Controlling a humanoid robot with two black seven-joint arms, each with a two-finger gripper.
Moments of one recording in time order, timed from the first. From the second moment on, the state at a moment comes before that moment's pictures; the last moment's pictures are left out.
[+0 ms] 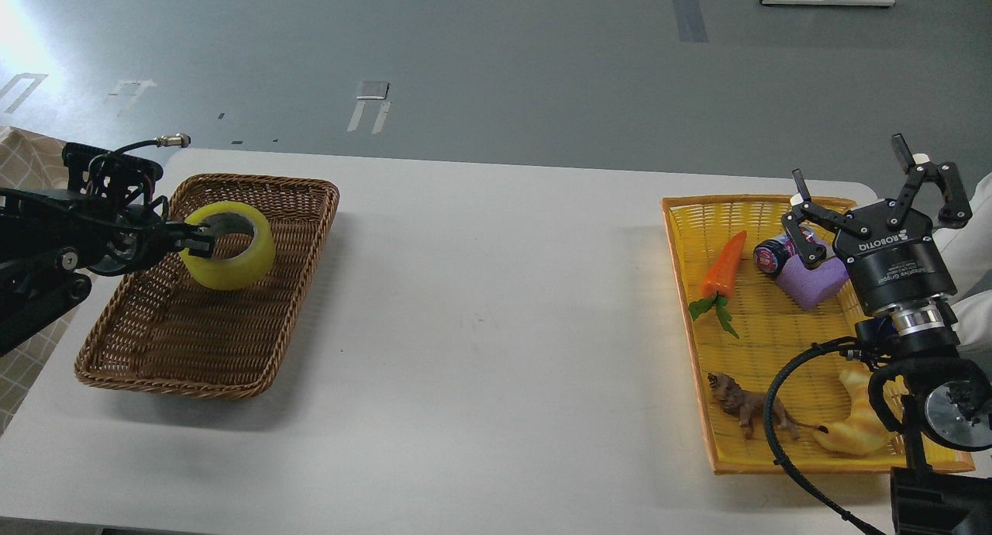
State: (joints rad) left arm -0.75 0.85 -0.44 -1.06 1.76 -0.42 0.05; right arm 0.17 0.00 1.80 1.25 -0.22 0.49 -0.27
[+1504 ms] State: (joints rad) left arm -0.93 0.82 -0.51 -1.07 1.15 -0.33 0.02; right arm 0.17 0.00 1.80 1.25 -0.23 0.49 -0.27
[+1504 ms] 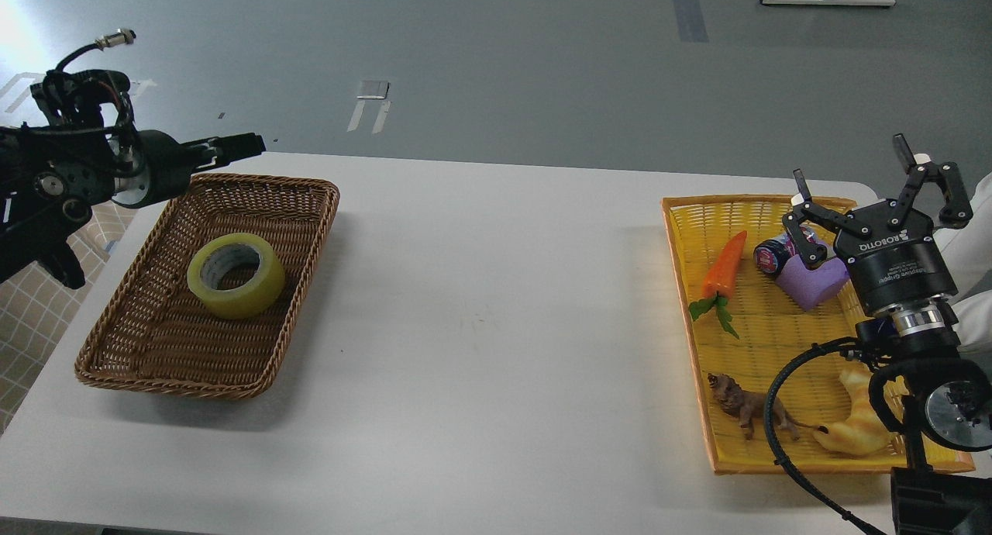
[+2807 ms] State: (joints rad) left arm -0.62 0.35 -1.05 -1.16 0.26 -0.44 -0.24; right arm 0.47 0.00 1.63 1.10 -0.24 0.49 -0.28
